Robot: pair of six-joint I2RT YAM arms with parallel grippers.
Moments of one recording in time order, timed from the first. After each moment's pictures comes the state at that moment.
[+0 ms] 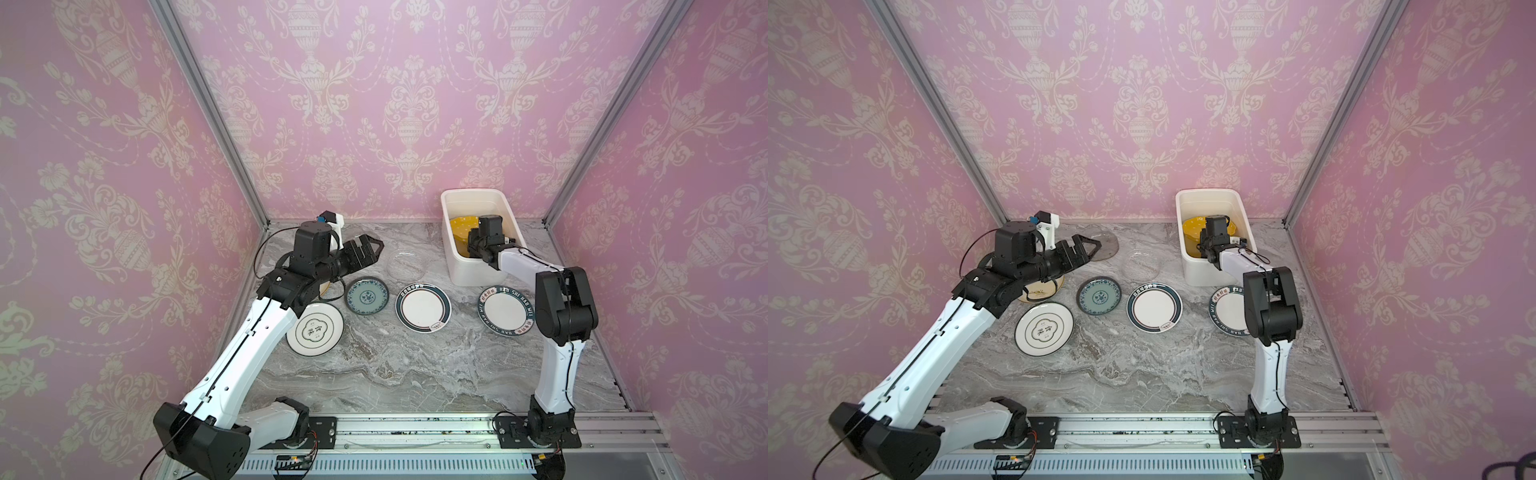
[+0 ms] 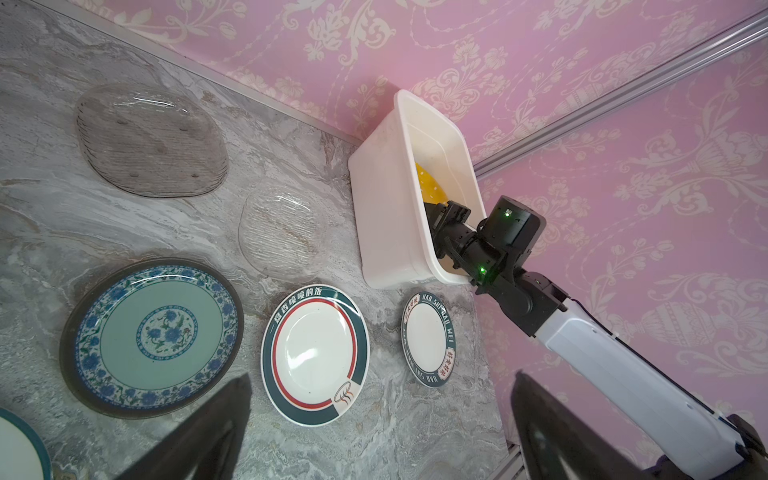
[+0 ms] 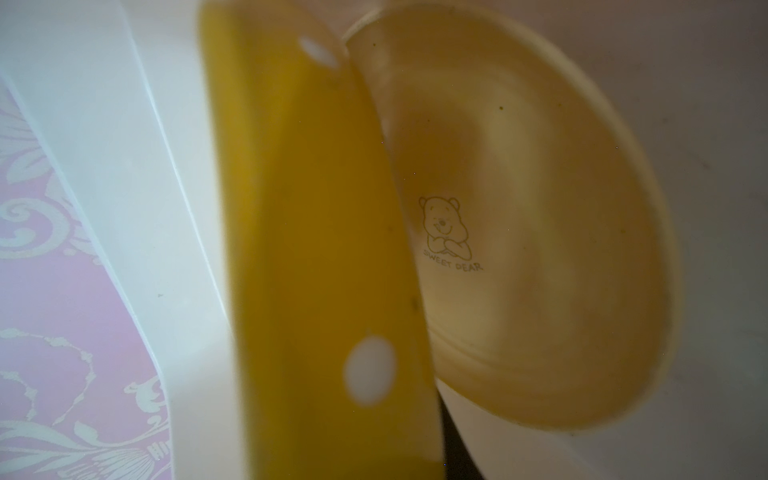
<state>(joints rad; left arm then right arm) -0.36 1.21 1.29 -0.56 0.28 -0.74 0.14 2.06 1.47 -0.03 0.12 1.68</state>
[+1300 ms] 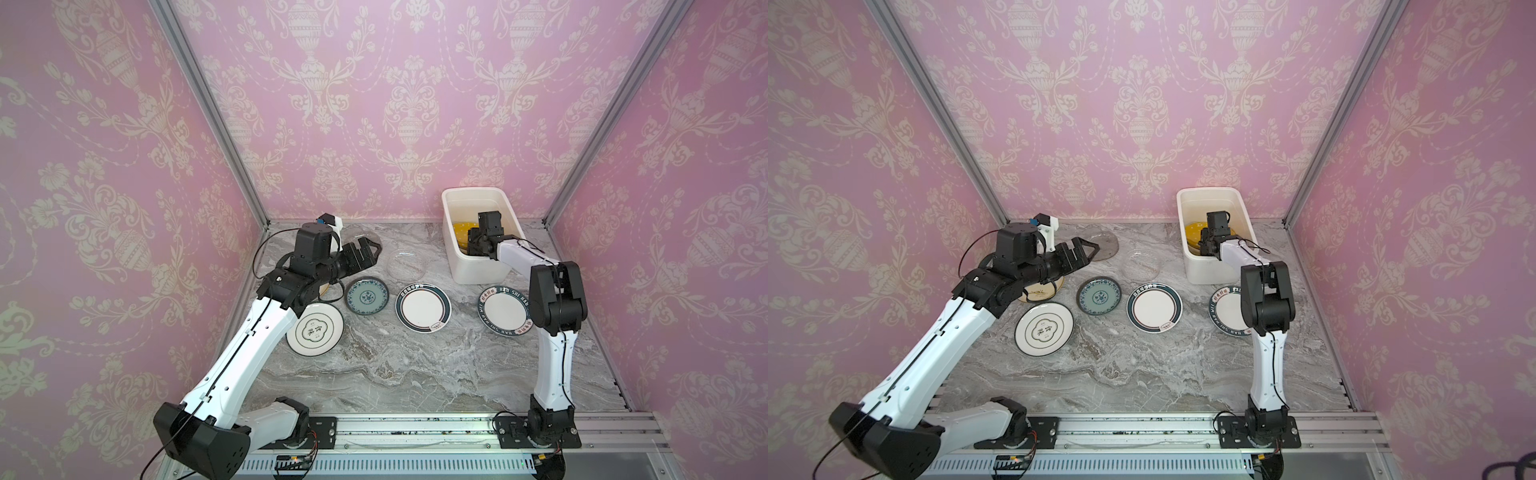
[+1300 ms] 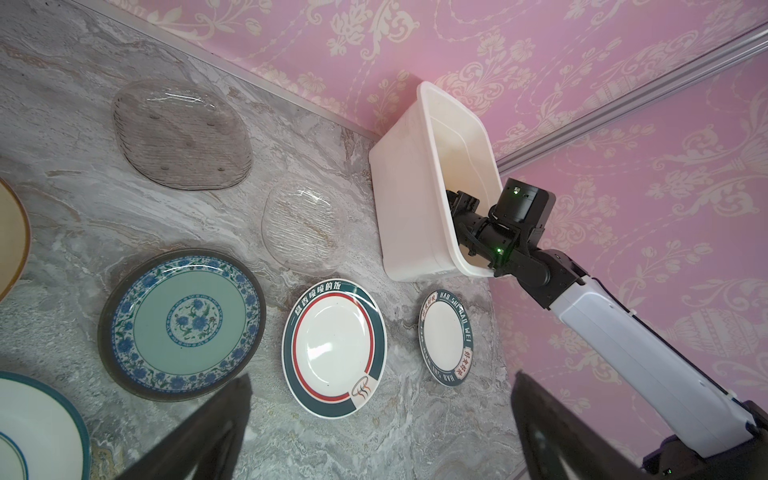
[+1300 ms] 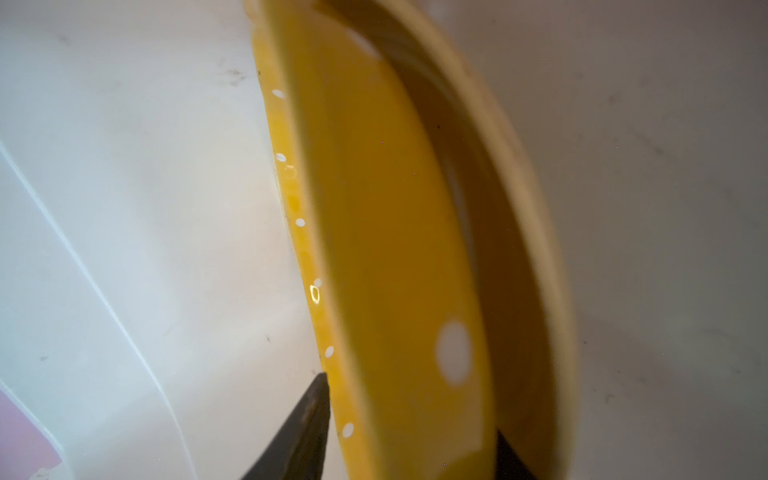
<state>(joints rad) -0.36 1.21 1.29 -0.60 0.24 -0.72 0.11 2.18 1.65 -0.25 0.04 1.71</state>
